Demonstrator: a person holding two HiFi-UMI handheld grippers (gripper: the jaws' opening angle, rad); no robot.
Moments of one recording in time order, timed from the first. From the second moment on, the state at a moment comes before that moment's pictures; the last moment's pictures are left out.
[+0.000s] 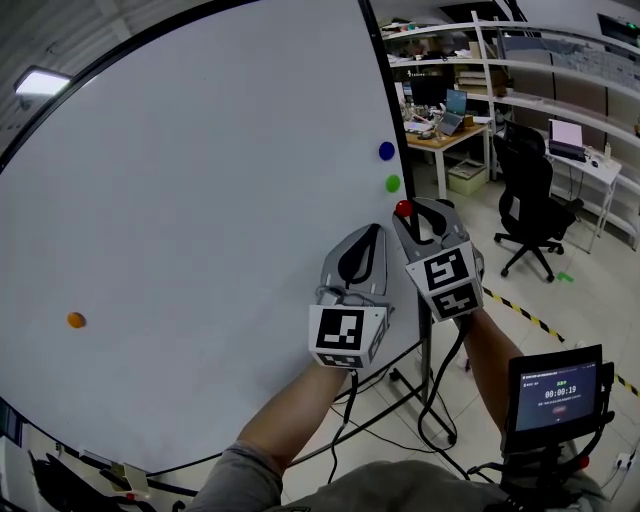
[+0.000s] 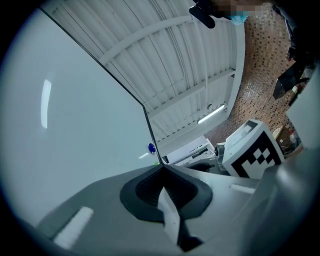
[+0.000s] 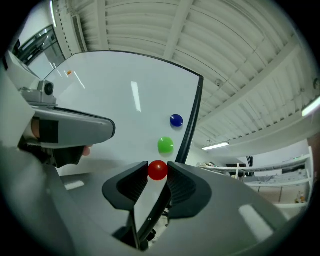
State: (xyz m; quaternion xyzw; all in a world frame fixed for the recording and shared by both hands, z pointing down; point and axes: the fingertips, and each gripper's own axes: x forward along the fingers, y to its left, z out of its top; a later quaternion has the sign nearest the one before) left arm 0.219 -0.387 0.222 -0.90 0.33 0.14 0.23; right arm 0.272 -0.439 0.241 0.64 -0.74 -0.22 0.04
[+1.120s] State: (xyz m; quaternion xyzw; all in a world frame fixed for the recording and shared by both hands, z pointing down) left arm 0.221 -0.388 0.225 -0.91 0.32 0.14 0.24; right arm 0.271 -0.452 0.254 0.58 -0.80 -0.15 -0.02
